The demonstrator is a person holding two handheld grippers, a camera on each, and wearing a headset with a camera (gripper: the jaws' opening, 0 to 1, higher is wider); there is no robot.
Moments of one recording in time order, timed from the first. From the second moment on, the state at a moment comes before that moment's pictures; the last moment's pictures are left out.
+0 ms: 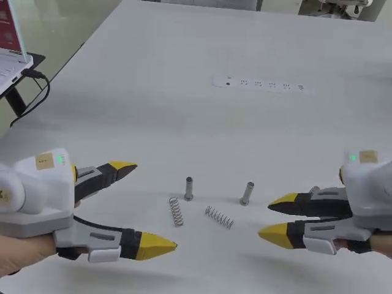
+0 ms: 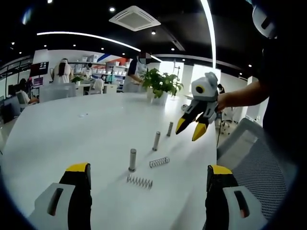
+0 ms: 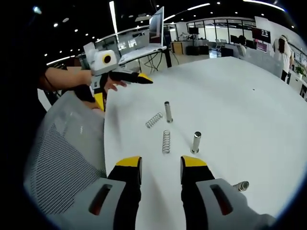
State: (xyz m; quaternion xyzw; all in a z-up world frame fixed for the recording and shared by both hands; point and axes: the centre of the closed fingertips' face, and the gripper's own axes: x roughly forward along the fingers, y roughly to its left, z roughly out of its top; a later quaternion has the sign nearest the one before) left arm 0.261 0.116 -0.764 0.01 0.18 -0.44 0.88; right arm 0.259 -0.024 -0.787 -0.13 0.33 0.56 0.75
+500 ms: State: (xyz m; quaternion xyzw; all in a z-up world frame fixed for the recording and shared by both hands) left arm 0.262 0.117 -0.765 0.00 0.18 -0.44 0.88; right arm 0.262 0.001 -0.804 -0.18 0.33 0.58 0.72
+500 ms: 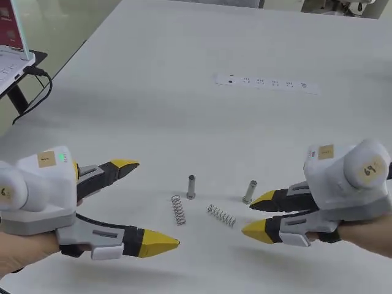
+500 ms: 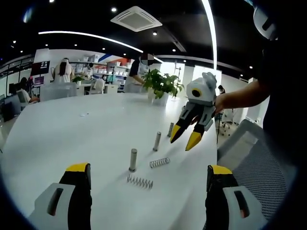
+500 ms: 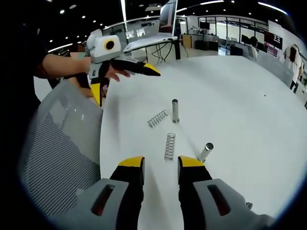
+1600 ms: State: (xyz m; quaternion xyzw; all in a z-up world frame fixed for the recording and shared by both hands) left arm 0.264 0.121 -0.769 -0.01 0.18 -0.43 0.88; right arm 0.273 0.028 -0.844 -0.21 0.35 0.55 0.73
